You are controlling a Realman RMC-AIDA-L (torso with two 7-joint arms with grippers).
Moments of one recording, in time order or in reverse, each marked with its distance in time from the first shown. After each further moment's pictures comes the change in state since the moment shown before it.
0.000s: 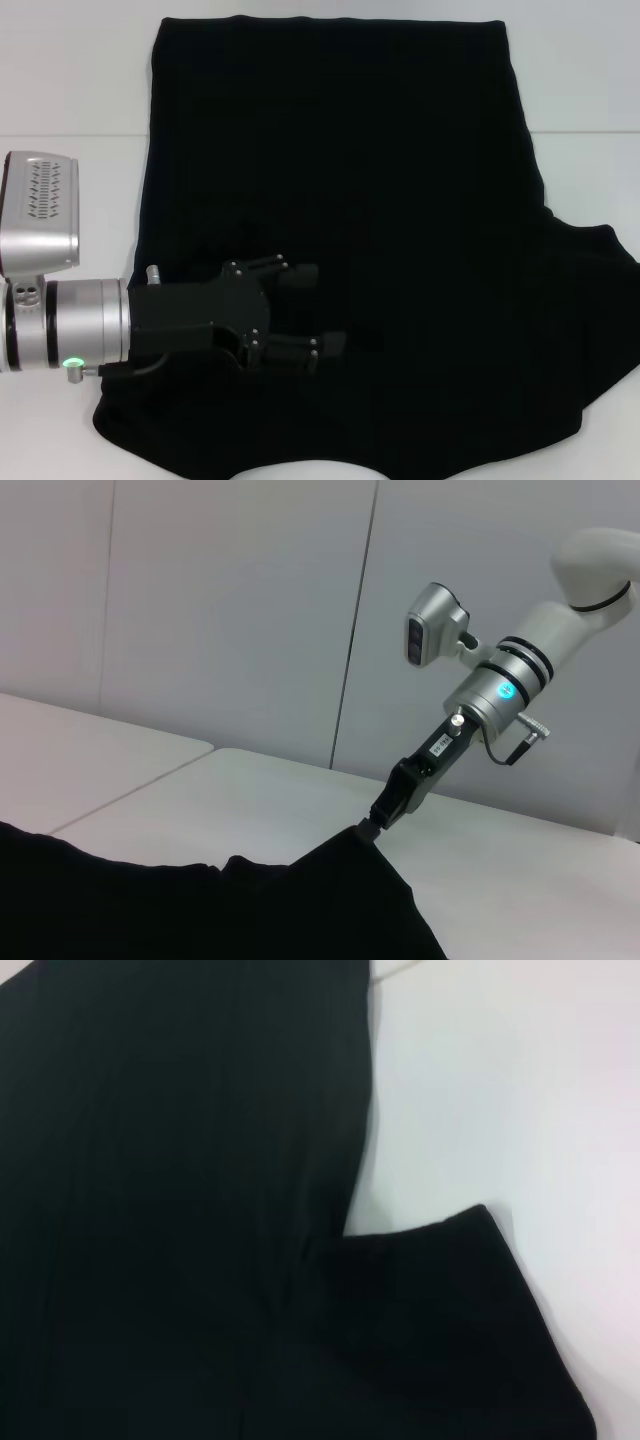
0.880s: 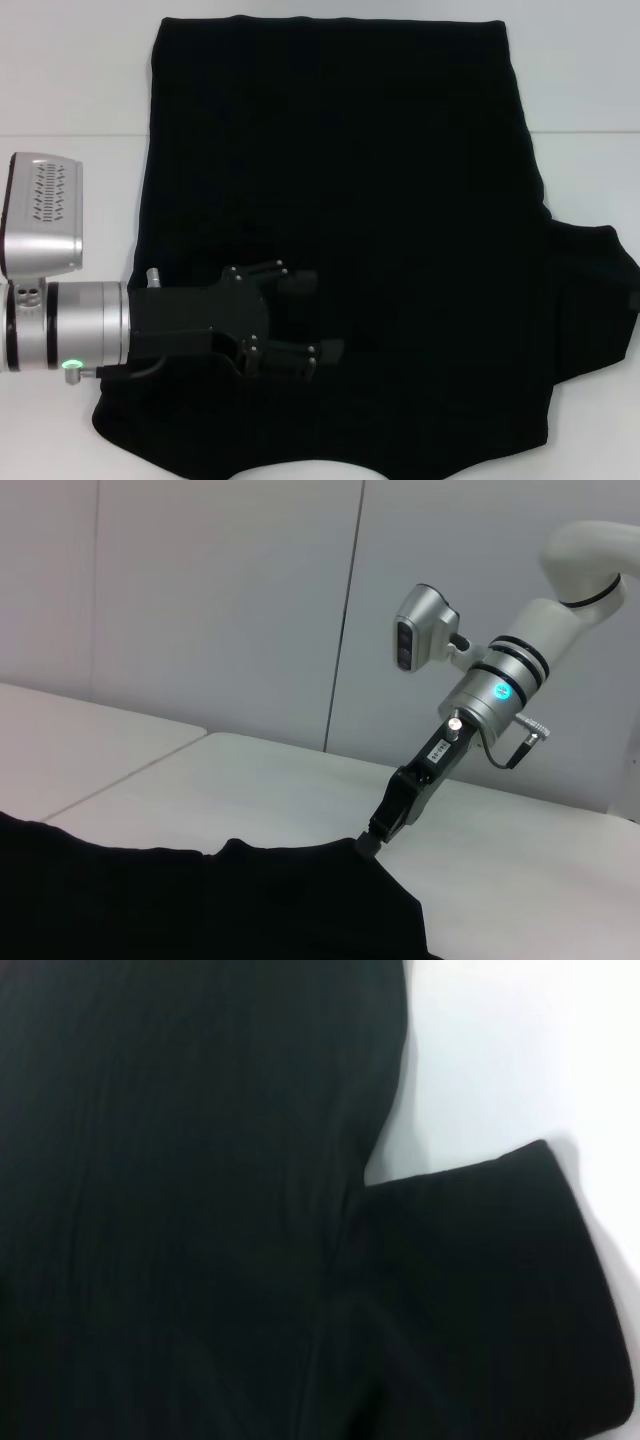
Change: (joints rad) left arm -0.005 0.003 0.000 0.003 0.026 -0.001 0.004; right arm 0.005 0.031 -0.012 0.039 0.003 0.007 0.012
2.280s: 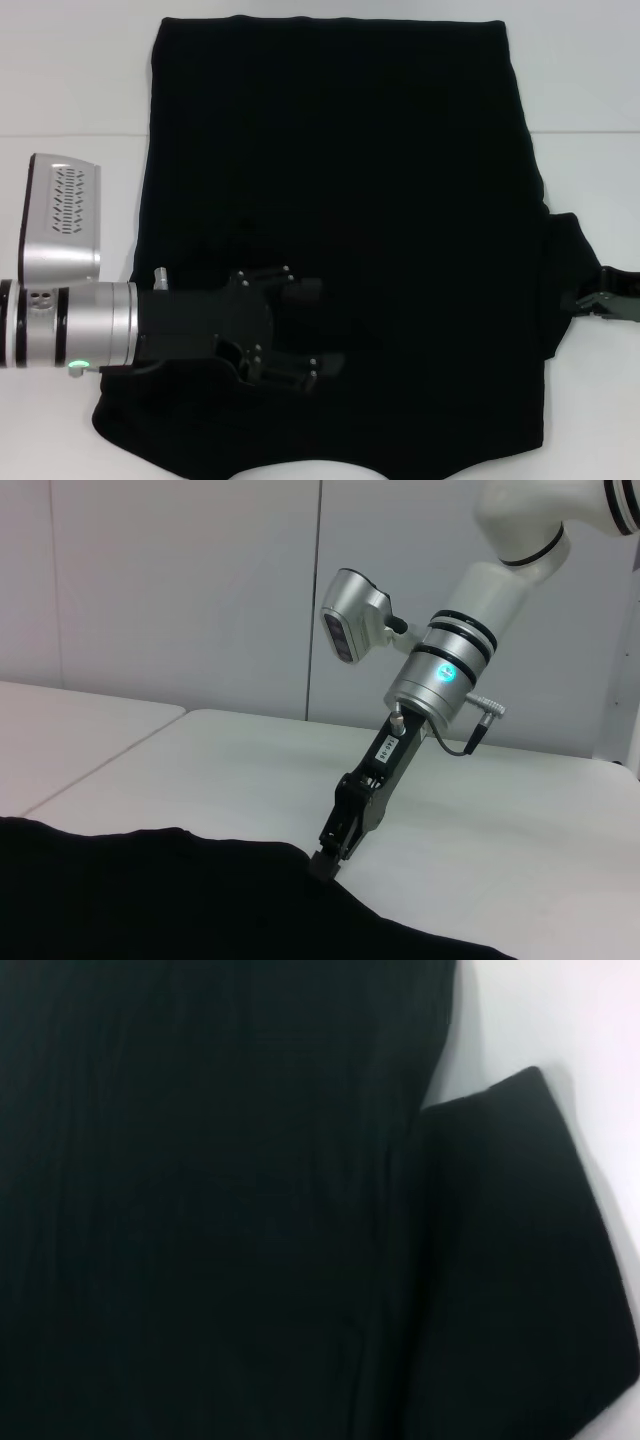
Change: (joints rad) left arm -0.010 0.003 0.045 0.003 0.016 -0.027 0.065; right arm 0.105 0.042 -0.101 0.119 -0.018 0.143 0.129
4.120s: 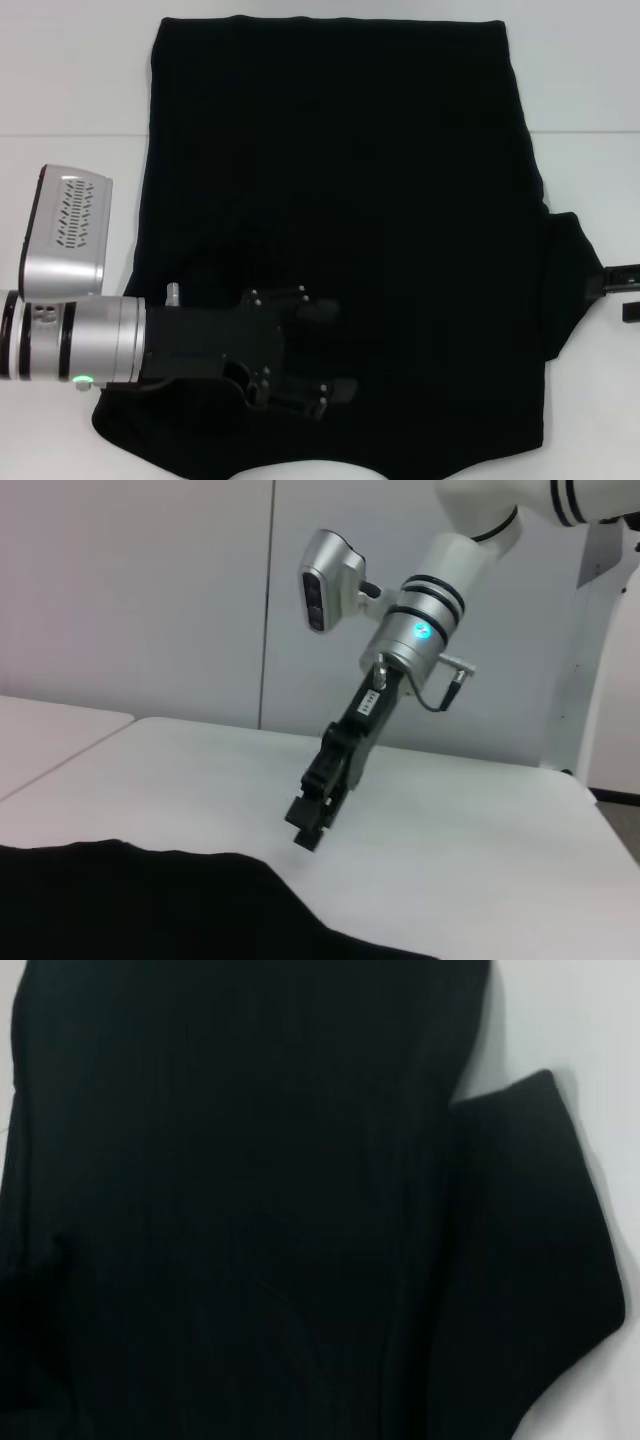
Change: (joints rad) left arm 0.001 -0.006 0.015 -0.008 0.009 0.052 0.005; right arm -0.051 -0.062 0.075 -0.120 0.005 -0.261 -0.020
